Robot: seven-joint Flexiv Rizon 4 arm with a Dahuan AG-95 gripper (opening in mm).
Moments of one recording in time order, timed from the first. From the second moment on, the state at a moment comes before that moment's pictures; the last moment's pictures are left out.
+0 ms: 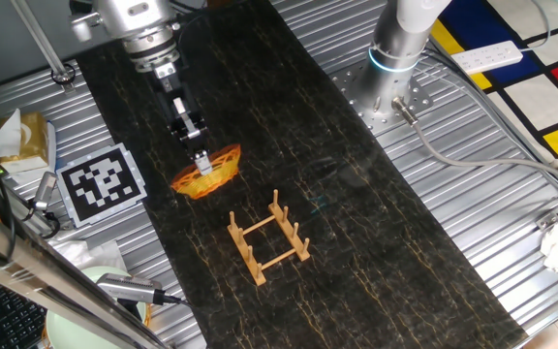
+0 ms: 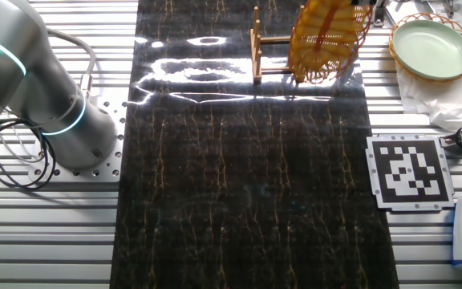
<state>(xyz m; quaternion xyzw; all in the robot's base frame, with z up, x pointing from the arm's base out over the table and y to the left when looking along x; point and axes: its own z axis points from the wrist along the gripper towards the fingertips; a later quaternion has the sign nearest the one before) 0.570 0.183 0.337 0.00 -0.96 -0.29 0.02</state>
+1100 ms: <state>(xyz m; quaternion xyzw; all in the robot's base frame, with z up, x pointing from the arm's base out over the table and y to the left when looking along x) 0.571 0.179 0.338 0.07 -0.96 -0.26 -0.04</state>
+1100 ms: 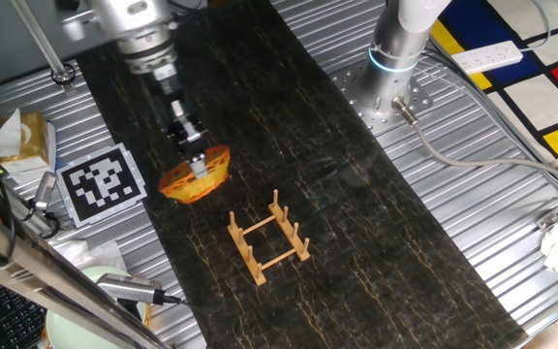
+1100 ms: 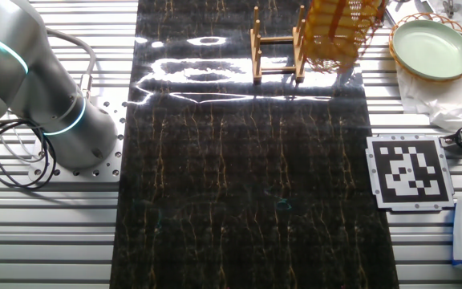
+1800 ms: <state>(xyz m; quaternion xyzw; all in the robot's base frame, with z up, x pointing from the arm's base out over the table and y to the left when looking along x) 0.563 0.171 0.329 0.08 -0.97 -0.19 -0.09</state>
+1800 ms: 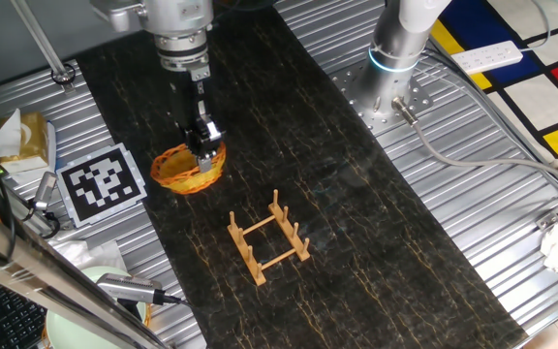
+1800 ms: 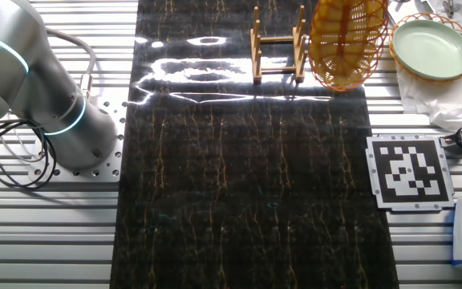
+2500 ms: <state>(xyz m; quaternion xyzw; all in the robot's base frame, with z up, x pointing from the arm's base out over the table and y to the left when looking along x) 0.563 0.171 0.329 0.02 -0.98 -0.22 -0.03</state>
